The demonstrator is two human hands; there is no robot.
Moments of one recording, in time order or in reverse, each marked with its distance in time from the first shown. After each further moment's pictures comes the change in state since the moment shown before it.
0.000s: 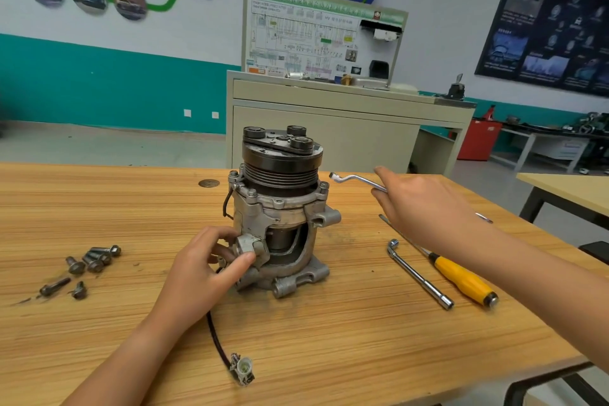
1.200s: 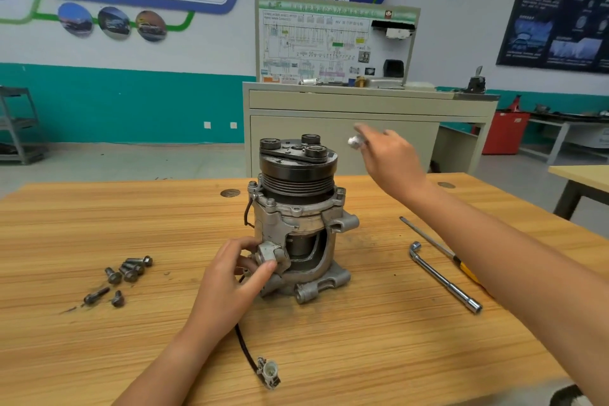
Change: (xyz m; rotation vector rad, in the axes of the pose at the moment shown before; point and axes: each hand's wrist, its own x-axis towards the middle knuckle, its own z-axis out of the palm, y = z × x) left_hand -0.004 0.000 0.003 -0.004 0.000 -0.021; right_hand 0.079 -0.010 0.024 0.346 0.454 -0.088
